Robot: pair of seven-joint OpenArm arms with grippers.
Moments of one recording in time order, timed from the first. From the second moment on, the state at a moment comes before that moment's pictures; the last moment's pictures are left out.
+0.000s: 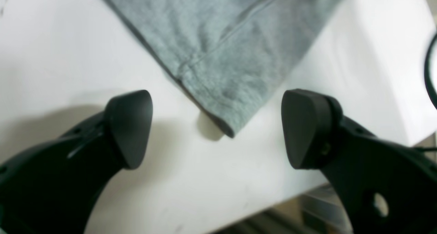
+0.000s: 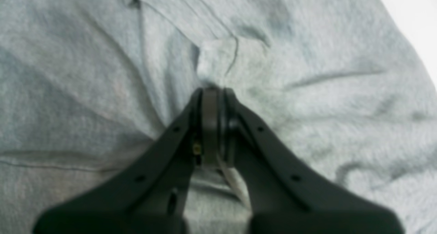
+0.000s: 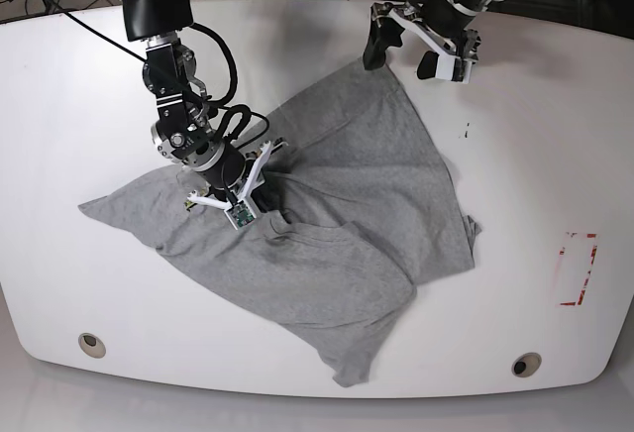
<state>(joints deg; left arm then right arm) 35.1 -6.2 2.5 110.1 -27.7 -11.7 29.4 4.3 12.6 -10.0 83.7 7.7 23.5 -28.4</state>
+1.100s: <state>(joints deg) 25.8 -3.0 2.7 100.4 -36.6 -9.1 34.5 3.1 14.5 -9.7 87.1 7.7 23.5 -28.4</state>
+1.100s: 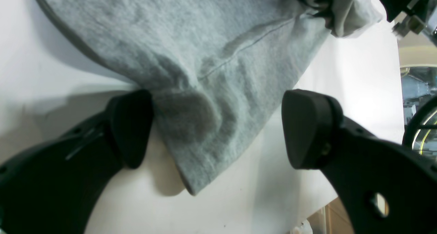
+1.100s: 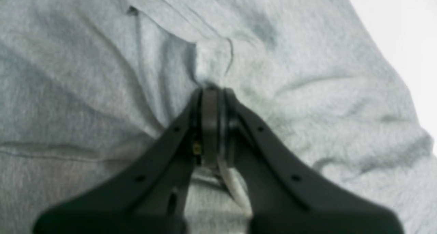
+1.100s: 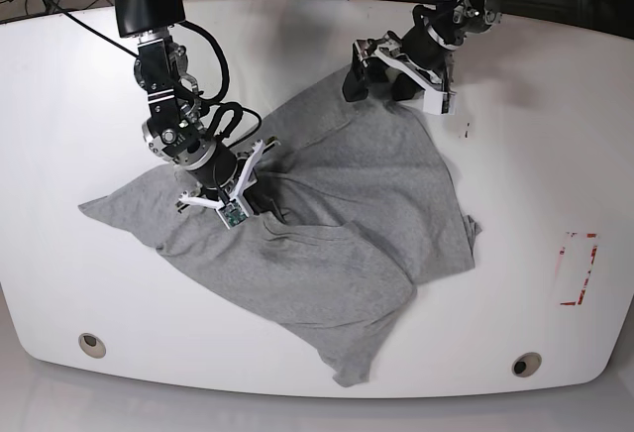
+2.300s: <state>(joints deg) 21.6 -3.5 2.6 91.9 -37.3 -18.5 35.5 0.5 14.4 -7.9 92.9 7.7 23.7 -28.9</state>
